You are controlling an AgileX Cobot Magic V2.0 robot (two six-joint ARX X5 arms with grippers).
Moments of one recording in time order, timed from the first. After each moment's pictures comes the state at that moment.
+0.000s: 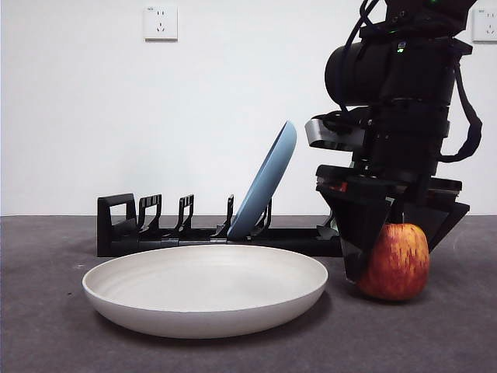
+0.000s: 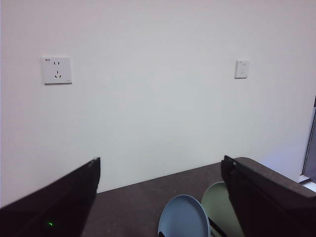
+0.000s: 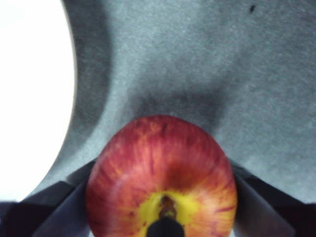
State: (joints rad) left arm -1.11 0.65 1.53 -0.75 -0.68 0.02; right arm 0.52 1.71 1.10 -0.74 -0.05 -0.02
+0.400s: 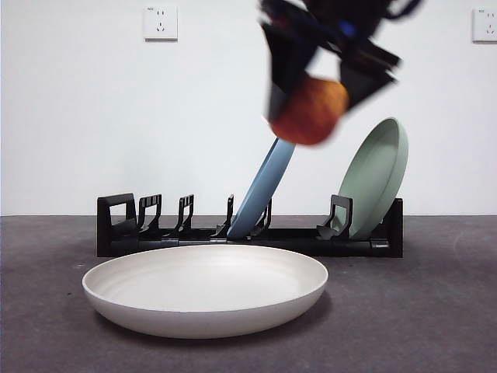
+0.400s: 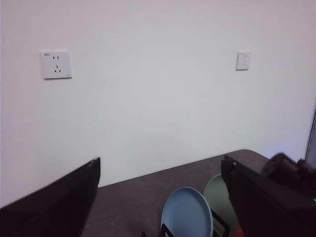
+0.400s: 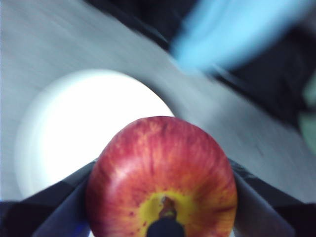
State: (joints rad) left arm -1.11 0.65 1.53 -0.79 -0.68 0.02; right arm 0.69 1.54 1.36 -0.77 -0.05 0.02
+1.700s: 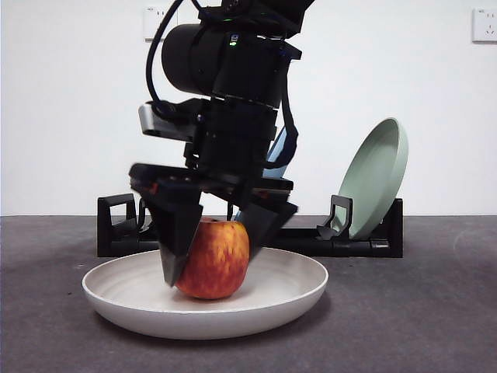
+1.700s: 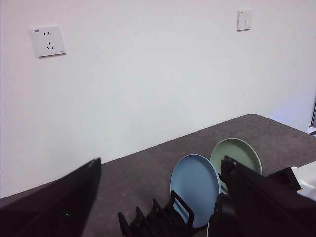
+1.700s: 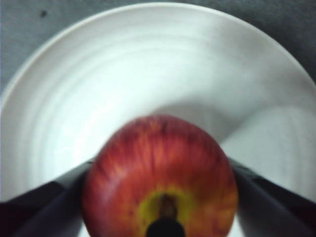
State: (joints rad) left arm -1.11 0.65 1.53 -0.93 -0.68 0.02; right arm 0.86 1.99 1.44 -0.71 -0.02 0.02
